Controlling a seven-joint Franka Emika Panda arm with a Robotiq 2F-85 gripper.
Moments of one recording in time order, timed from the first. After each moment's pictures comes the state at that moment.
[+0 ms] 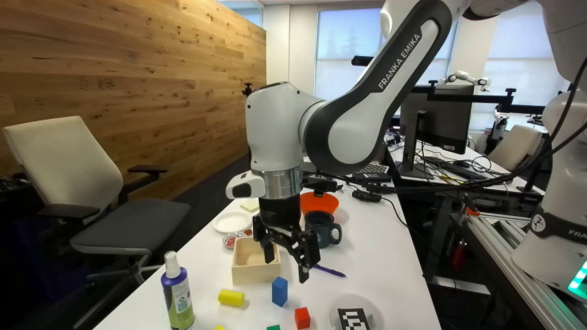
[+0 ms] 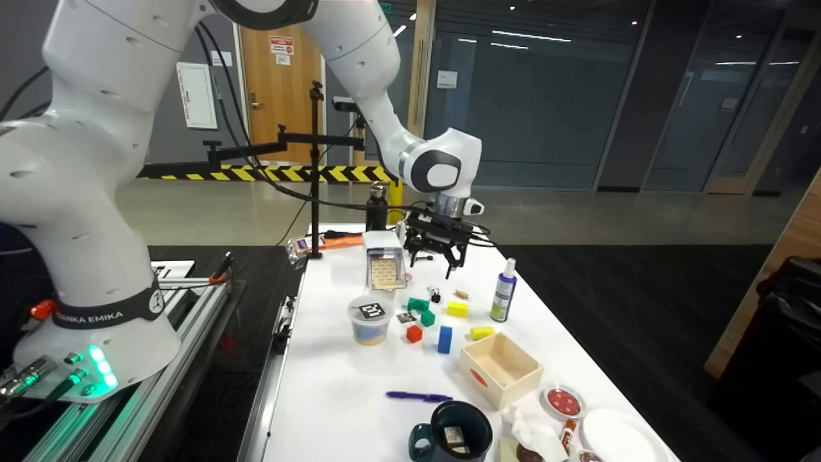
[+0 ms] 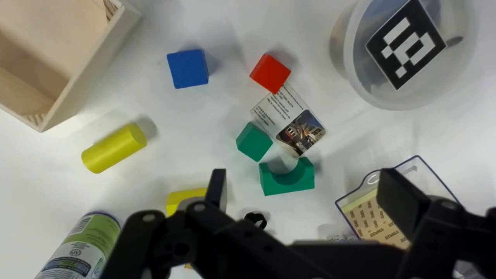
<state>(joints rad) 0.08 0.53 0.25 -1.95 -0.11 2.40 -0.71</state>
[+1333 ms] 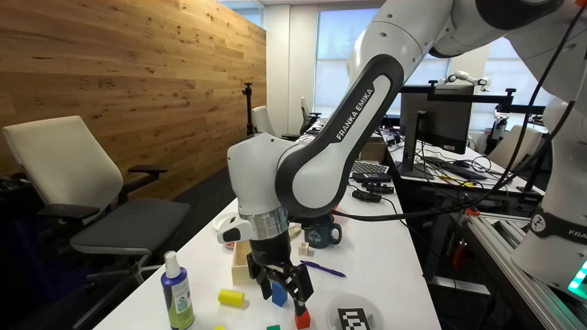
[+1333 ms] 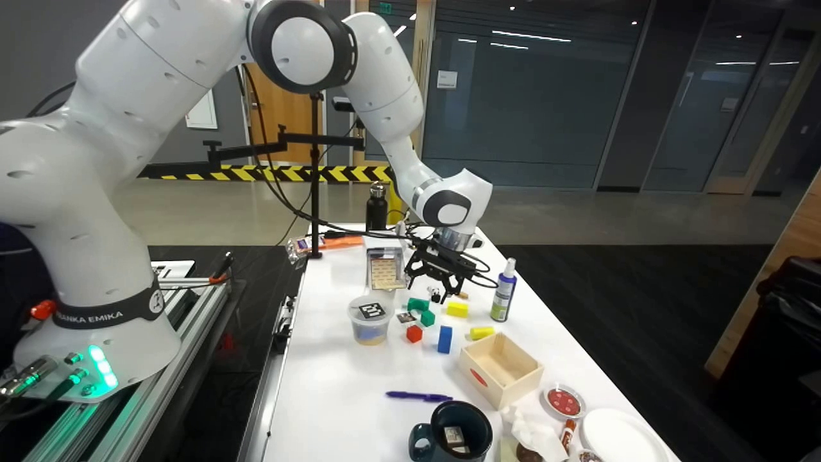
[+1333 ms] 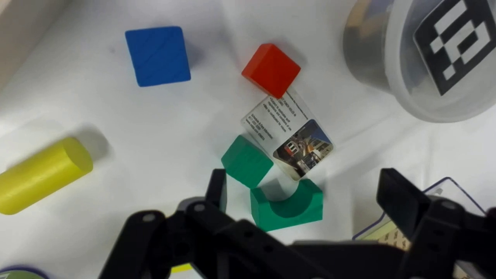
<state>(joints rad) 0.07 0.77 0.27 -1.77 -0.09 2.34 -0.80</state>
